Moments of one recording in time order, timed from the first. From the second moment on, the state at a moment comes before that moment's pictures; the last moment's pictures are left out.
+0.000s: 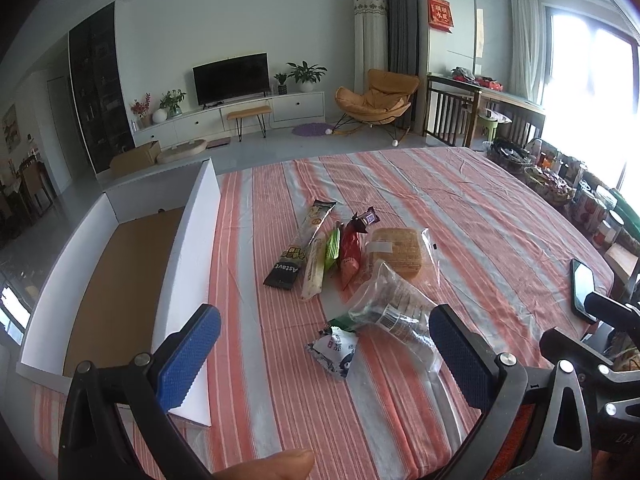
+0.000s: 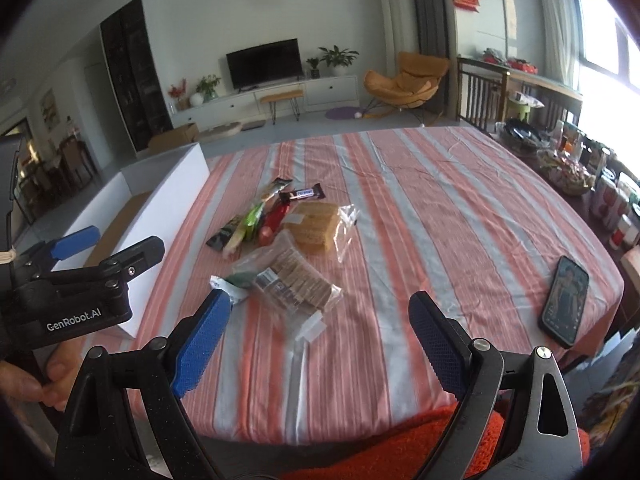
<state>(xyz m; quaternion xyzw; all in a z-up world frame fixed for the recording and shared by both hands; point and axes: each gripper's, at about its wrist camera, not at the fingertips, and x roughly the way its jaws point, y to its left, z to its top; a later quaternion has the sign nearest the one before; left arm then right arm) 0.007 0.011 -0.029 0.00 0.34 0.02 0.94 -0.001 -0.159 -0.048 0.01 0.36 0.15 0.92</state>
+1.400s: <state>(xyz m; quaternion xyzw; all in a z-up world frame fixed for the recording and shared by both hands) 0.011 -0.013 -0.095 0.00 0.38 -0.01 0.93 0.000 -0.187 -0.121 0.04 0.31 0.06 0.95</state>
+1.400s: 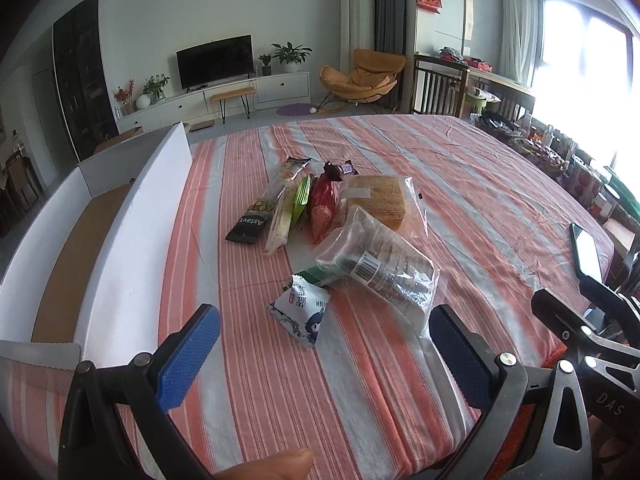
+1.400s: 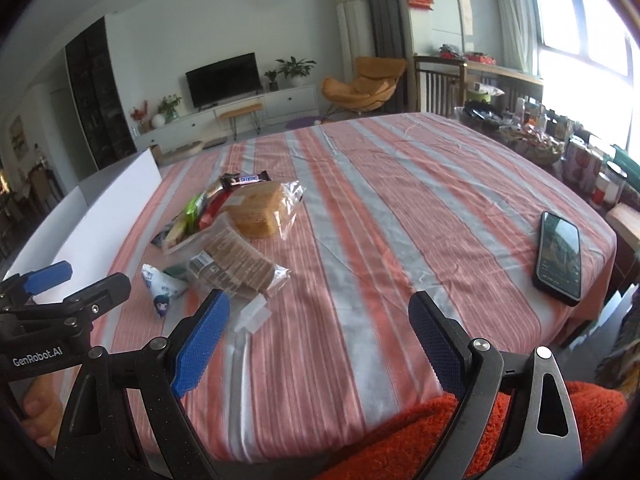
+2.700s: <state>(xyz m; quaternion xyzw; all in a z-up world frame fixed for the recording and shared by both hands) 0.030 0.002 -0.149 -0.02 0.44 0.01 0.90 0.001 -0.188 -0.125 0.04 0.33 0.07 0.94</state>
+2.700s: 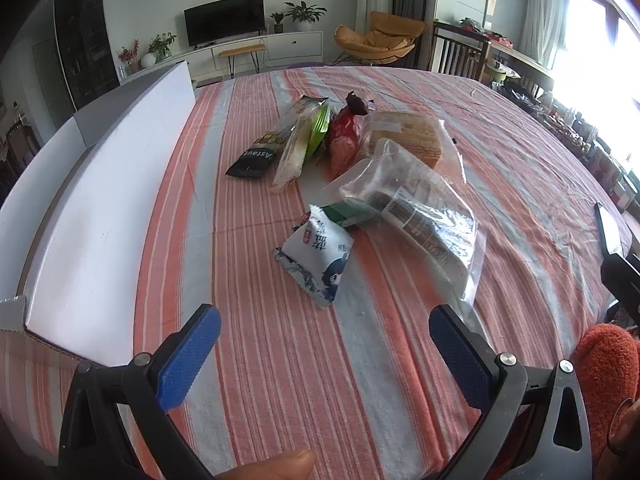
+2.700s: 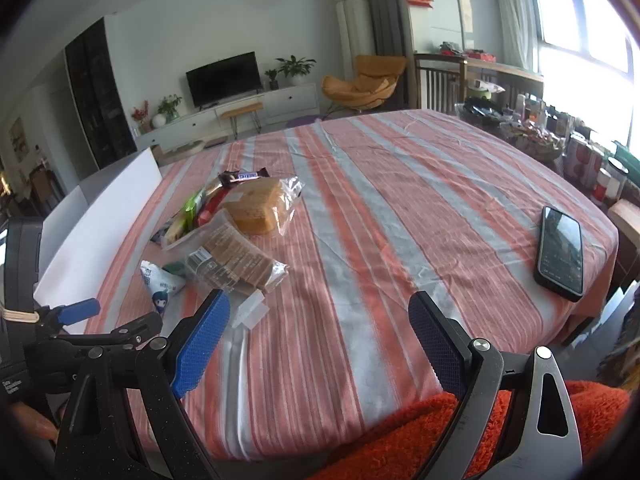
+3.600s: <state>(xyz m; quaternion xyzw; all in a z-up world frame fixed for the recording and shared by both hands) 0.042 0.021 -0.190 -0.02 0.49 0.02 0.87 0.004 -0.188 -0.128 0.05 0.33 0.07 0.94</state>
